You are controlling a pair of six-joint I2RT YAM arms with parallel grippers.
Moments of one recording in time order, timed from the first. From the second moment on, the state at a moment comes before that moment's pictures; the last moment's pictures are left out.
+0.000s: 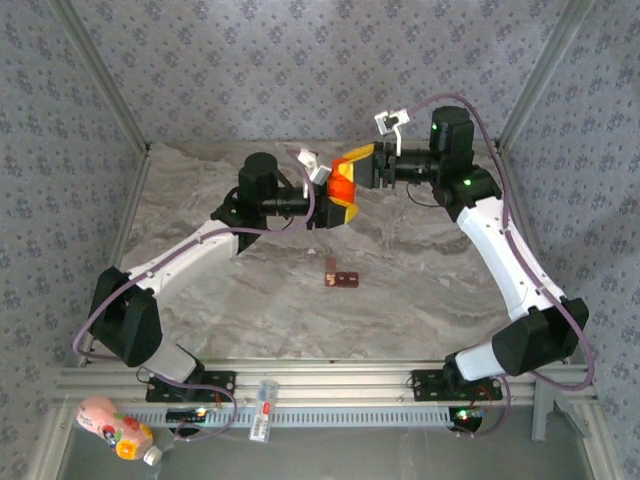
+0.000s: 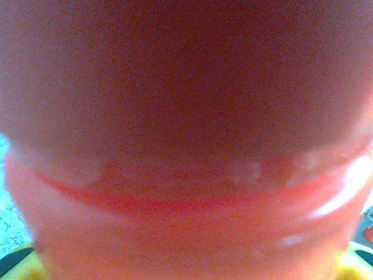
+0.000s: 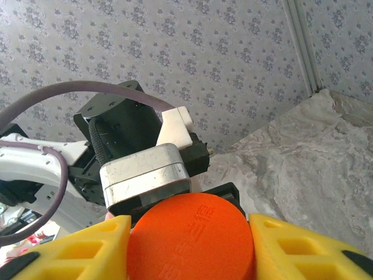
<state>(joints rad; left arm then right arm) -0.64 1.52 1.21 0.22 0.87 -0.24 0.32 1.43 1.50 -0.30 -1.07 0.26</state>
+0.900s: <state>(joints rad) -0.71 1.52 1.12 0.30 0.35 -0.28 0.46 1.38 1.32 -0.04 -0.52 0.37</state>
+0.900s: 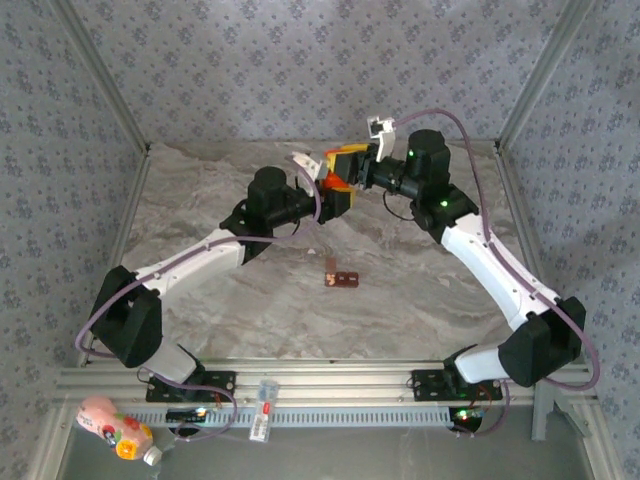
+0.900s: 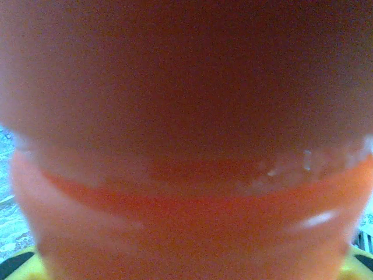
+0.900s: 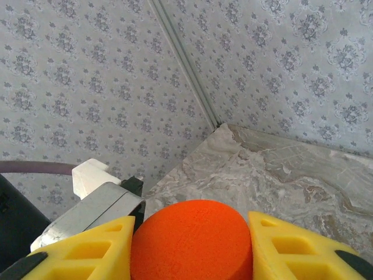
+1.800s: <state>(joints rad) -0.64 1.52 1.22 0.24 0.82 -0.24 0.28 1.40 1.46 -0.24 -1.00 0.32</state>
